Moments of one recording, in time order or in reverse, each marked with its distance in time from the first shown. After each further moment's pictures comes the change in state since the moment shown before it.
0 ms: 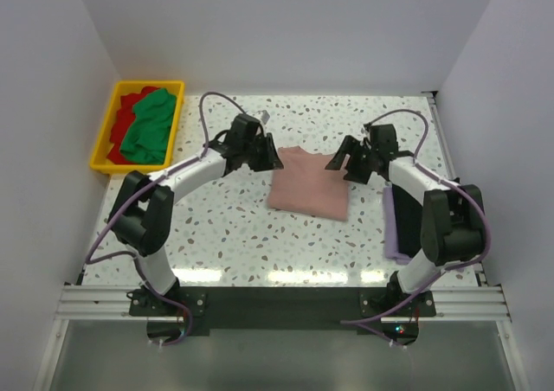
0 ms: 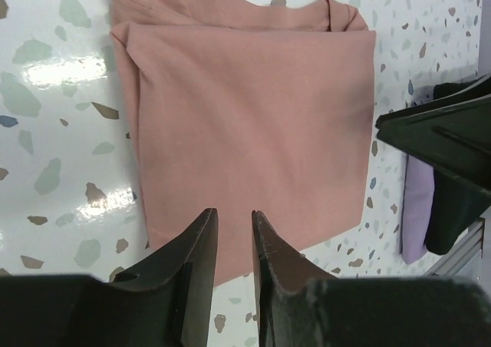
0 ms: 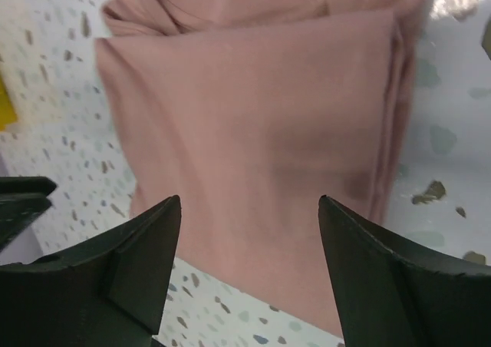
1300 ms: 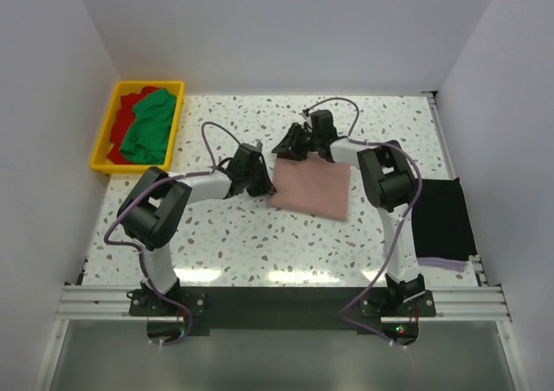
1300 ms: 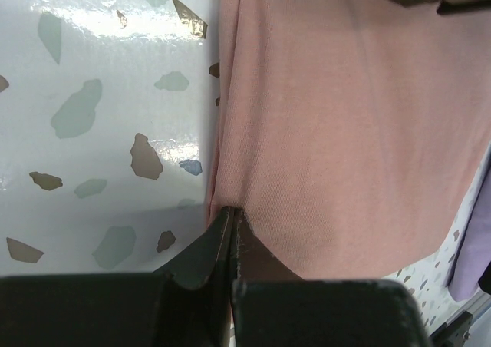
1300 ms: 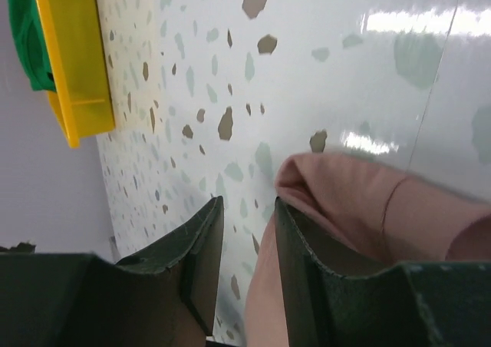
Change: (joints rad) left arm -0.032 0.077 -0.267 0.249 -0.077 -0.146; right arm 0.241 0.640 0.467 0.372 -0.164 0.211
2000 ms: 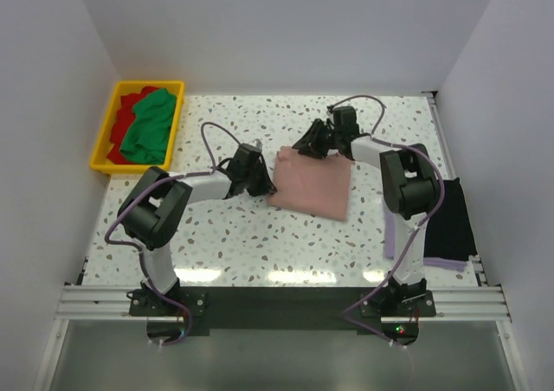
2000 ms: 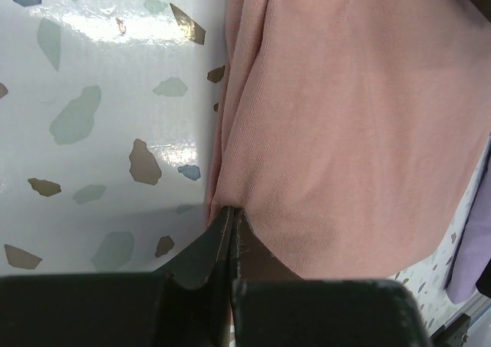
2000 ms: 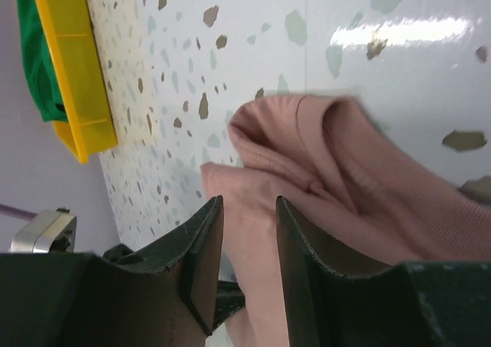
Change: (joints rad) left arm 0.001 0.004 -0.005 0.023 -0.001 -0.004; right arm -0.106 -0.130 -0.082 -0.101 0.023 -0.001
